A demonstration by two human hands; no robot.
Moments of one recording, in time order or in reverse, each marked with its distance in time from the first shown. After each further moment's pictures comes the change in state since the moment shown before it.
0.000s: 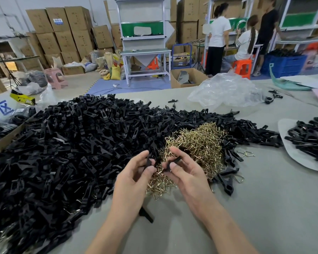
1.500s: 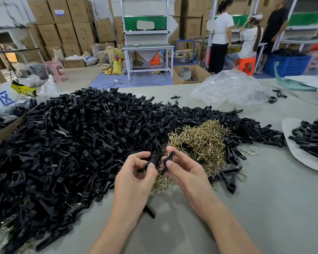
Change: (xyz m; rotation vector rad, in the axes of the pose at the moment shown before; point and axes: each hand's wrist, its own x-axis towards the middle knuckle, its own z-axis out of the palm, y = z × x) left_hand -0.010 0.000 0.003 0.044 0.143 0.052; right_hand -0.004 0.001 0.003 -0.114 -0.124 0.003
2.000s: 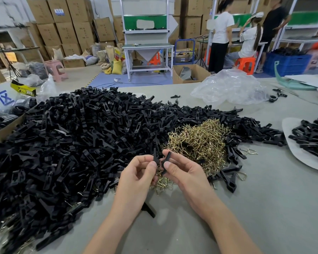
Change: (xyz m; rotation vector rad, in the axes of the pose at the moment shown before) left_hand 0.004 -0.002 -0.003 -0.170 -0.183 -0.165; right_hand -0.001 0.001 0.000 -0.041 -0.021 0.021
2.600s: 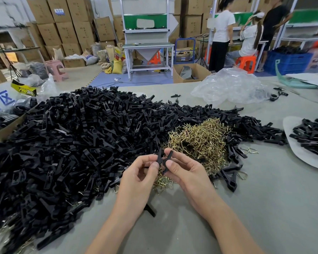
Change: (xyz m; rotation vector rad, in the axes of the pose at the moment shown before) left_hand -0.003 0.001 0.001 0.089 -0.022 0.095; right_hand -0.001 -0.002 -0.001 0.031 0.003 0.008
